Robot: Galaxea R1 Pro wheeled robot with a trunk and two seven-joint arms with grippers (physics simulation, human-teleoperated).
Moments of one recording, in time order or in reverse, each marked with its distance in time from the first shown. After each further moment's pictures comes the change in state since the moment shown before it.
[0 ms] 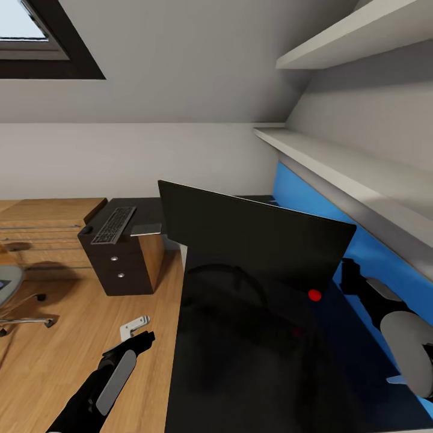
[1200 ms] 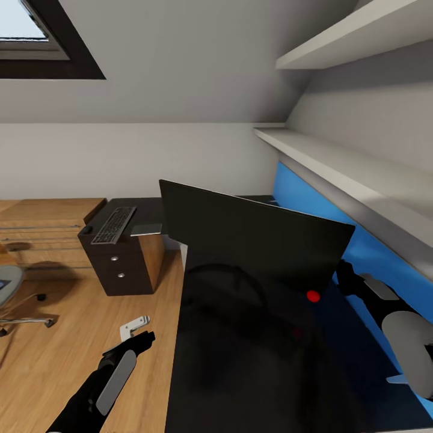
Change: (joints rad) left arm 0.000 0.000 0.000 0.000 -0.003 -0.001 0.000; right arm 0.000 -0.008 0.011 -0.009 0.213 0.134 0.005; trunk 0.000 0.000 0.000
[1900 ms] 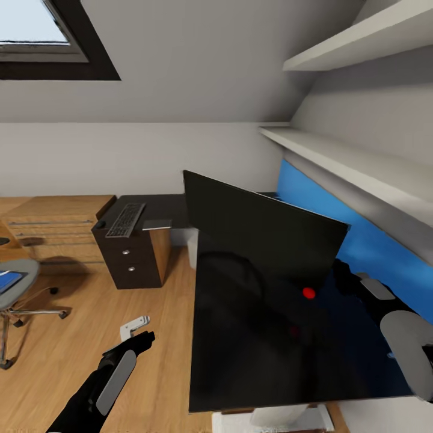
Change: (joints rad) left arm 0.000 0.000 0.000 0.000 0.001 0.001 0.000; right arm 0.000 0.003 0.065 -0.003 0.003 -0.007 0.000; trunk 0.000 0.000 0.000
